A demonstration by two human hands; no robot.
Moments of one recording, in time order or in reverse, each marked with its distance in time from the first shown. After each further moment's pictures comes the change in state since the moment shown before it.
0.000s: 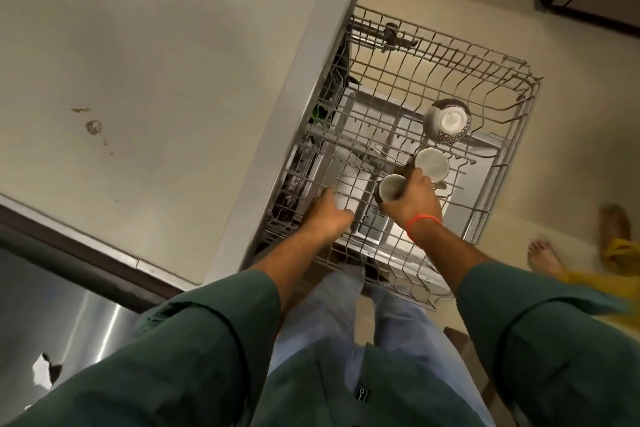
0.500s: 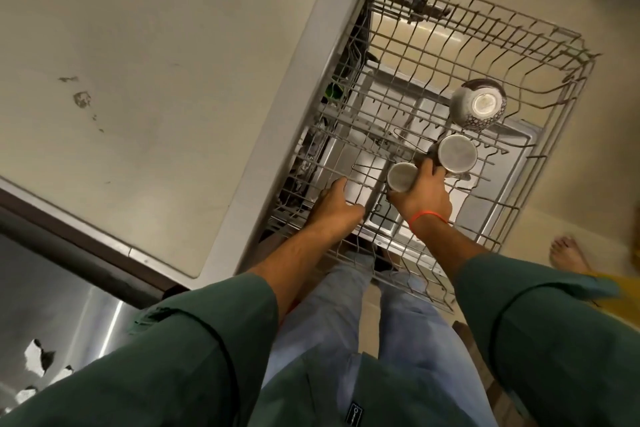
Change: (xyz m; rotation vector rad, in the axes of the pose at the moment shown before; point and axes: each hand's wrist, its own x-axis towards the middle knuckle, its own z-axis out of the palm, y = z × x) left_hand 0.017 -0.019 0.009 -0.036 0.027 0.003; right_hand 0.015 0.005 0.038 -0.090 0.078 0.010
